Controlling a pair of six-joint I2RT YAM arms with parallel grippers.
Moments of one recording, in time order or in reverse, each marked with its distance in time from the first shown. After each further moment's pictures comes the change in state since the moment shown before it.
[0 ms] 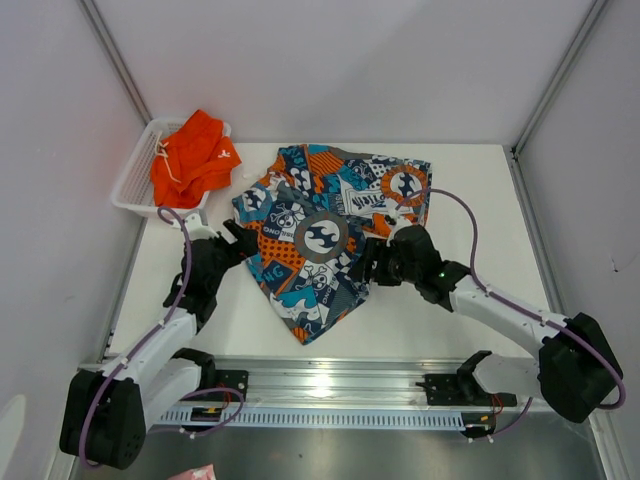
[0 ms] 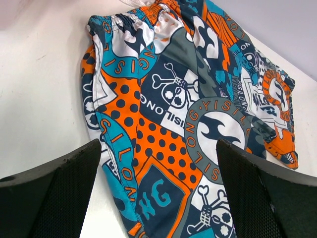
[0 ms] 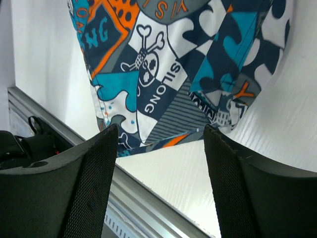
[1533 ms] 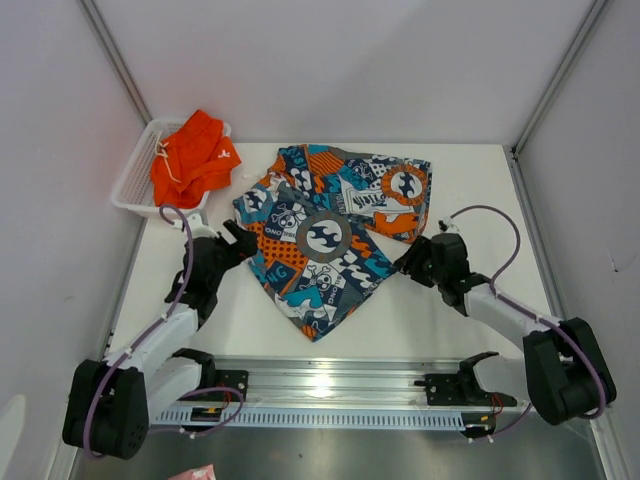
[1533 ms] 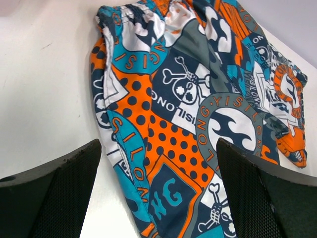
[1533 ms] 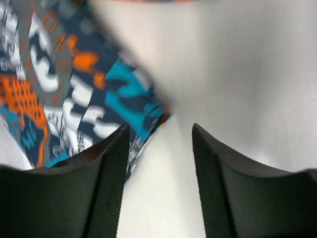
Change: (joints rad) left arm 0.010 0.044 0.002 -0.002 0.003 -0.003; right arm -0.336 0.036 -0.221 0.197 0.143 0.109
